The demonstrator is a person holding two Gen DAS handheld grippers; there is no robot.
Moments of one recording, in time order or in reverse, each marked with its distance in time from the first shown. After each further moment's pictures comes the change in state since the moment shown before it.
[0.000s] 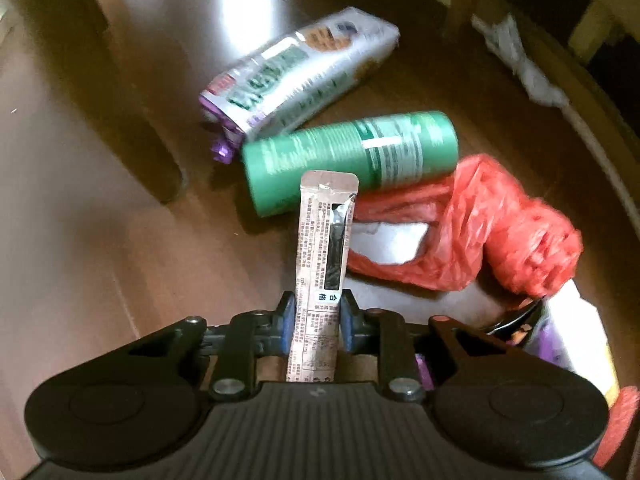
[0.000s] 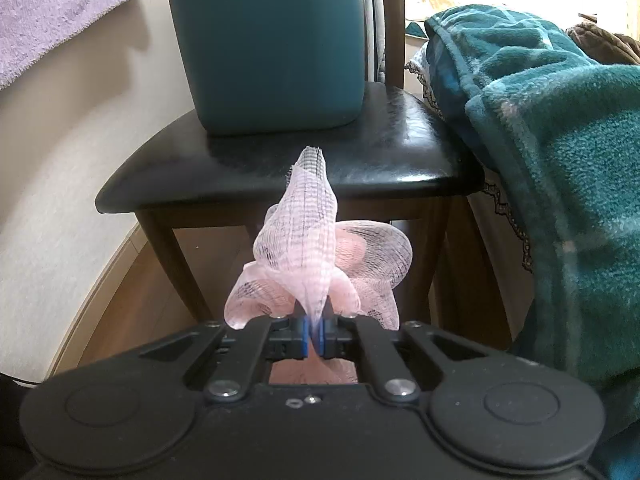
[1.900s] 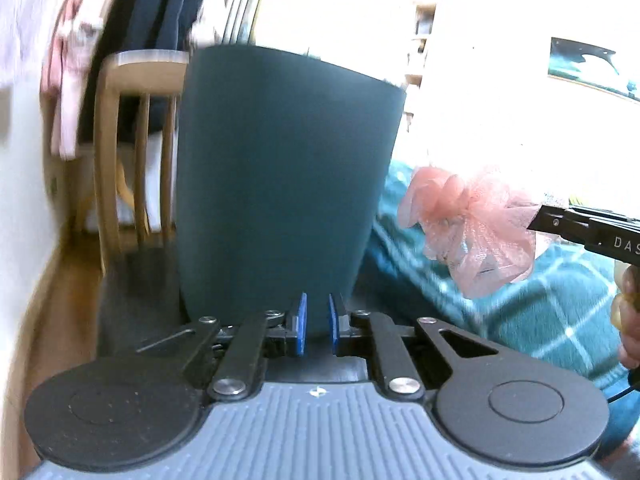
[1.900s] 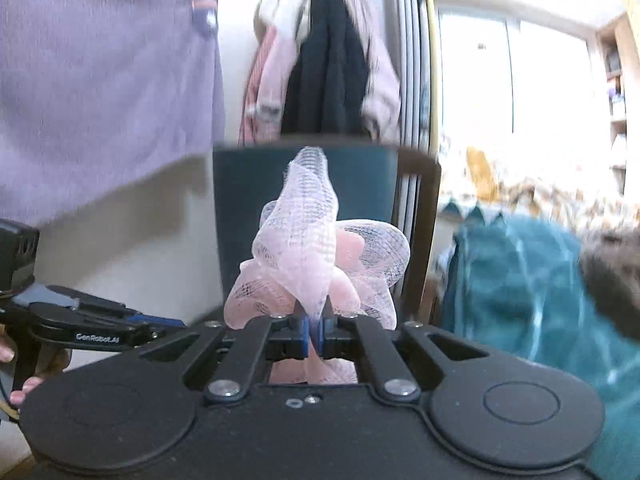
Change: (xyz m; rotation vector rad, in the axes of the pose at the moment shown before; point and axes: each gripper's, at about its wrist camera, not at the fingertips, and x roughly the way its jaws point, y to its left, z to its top) left arm -0.467 -0.037 0.162 -0.133 -0.883 -0.072; right arm -0.109 -0.011 0.129 -0.203 -0.475 0.097
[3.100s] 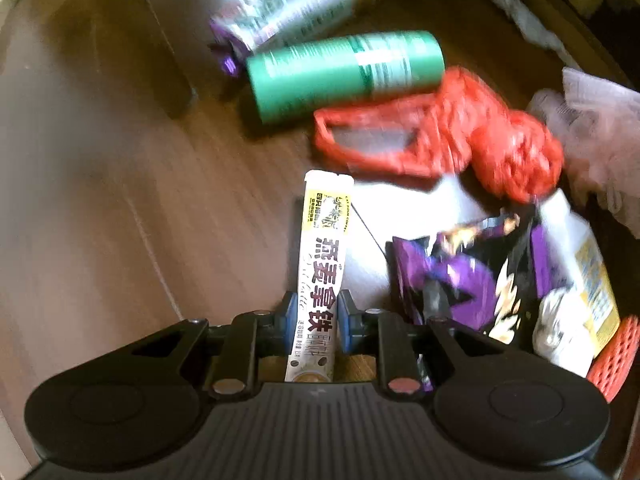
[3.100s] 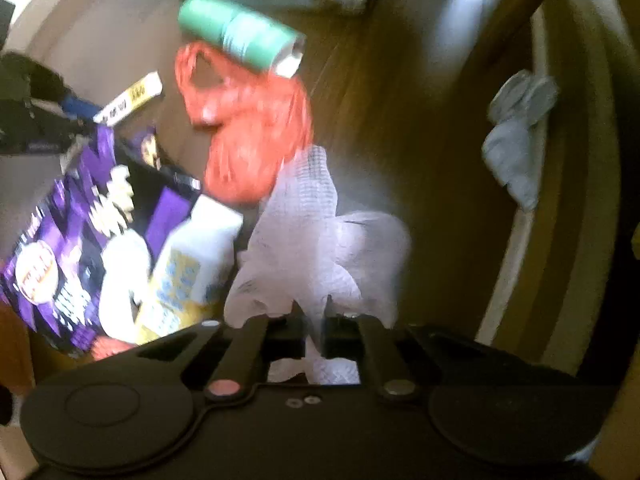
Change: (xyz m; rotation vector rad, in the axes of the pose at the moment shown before) left arm 0.131 0.097 -0.465 0.147 0.998 0.112; right arm 0.119 0.044 -0.468 0.002 1.233 0.074
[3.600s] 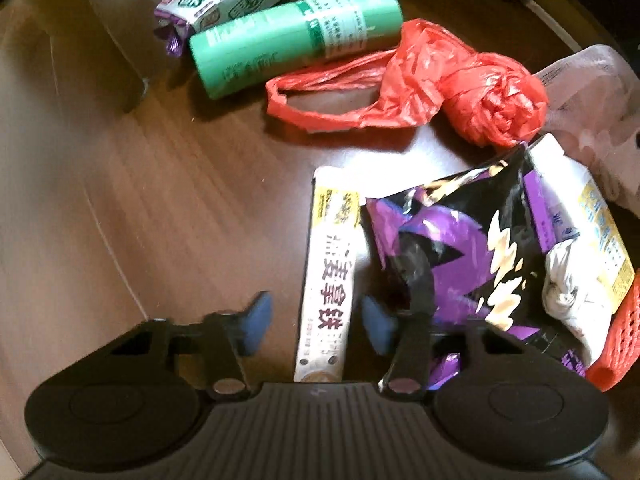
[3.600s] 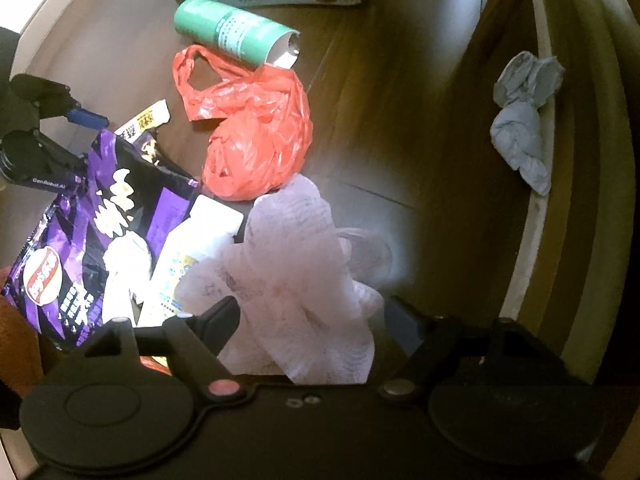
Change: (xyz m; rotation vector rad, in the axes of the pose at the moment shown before) left arm 0.031 -0.023 -0.017 0.127 0.038 -0.023; right arm 0.021 -0.012 -0.009 0.028 0.014 0.062
